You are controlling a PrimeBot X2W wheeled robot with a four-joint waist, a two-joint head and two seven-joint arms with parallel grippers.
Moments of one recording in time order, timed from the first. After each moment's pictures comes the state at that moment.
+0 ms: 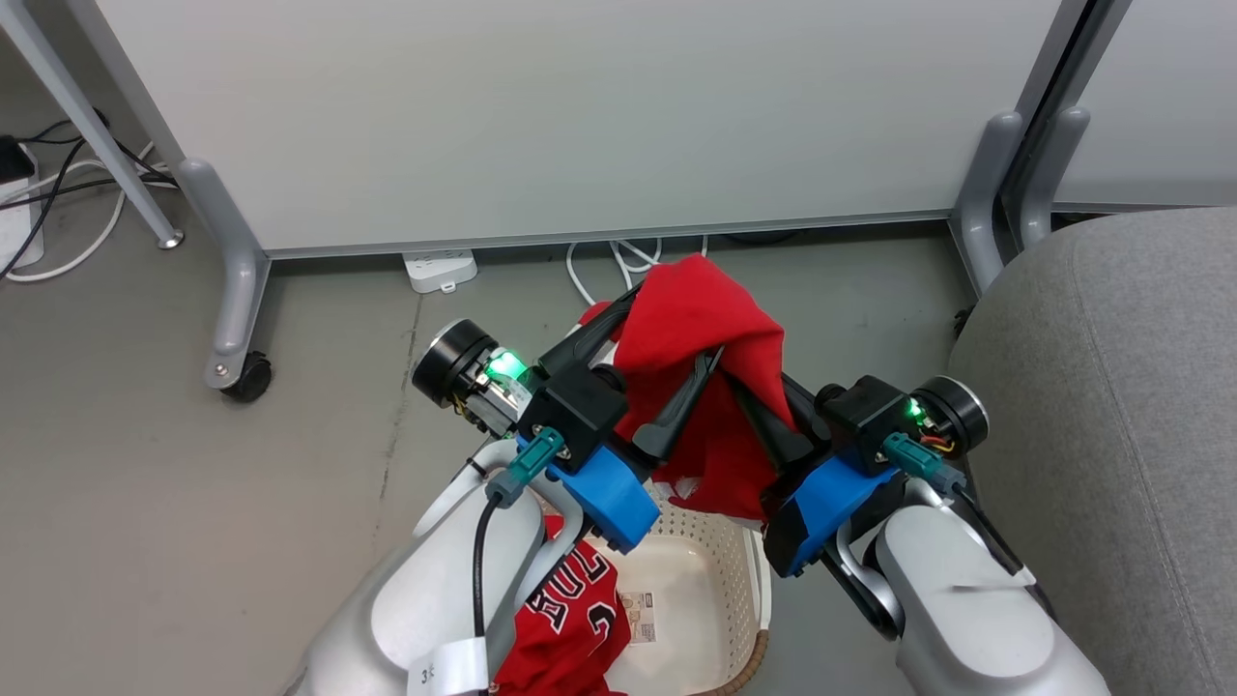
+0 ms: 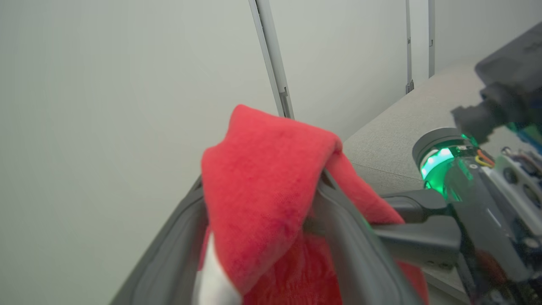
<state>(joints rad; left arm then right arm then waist) -0.60 0.09 -0.69 0.47 -0.21 -0.13 -0.26 -0.52 -0.08 0.44 0.58 0.12 0.13 -0.26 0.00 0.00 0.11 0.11</state>
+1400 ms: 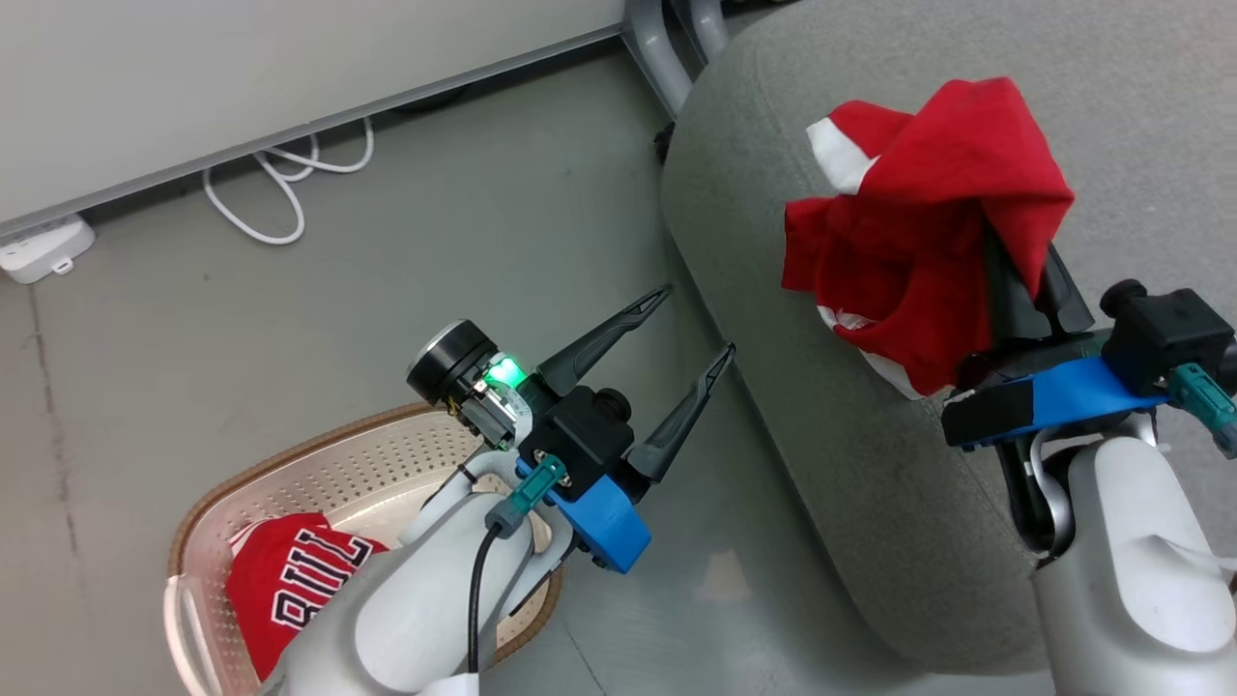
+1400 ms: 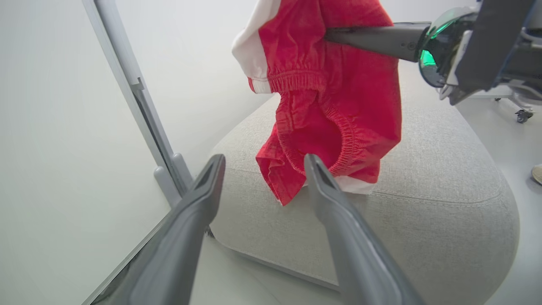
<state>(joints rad) -0.59 0.15 -0.75 0.40 -0.17 -0.13 -0.26 -0.49 -0.07 -0.02 0.33 0.06 0.13 -0.26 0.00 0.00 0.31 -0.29</state>
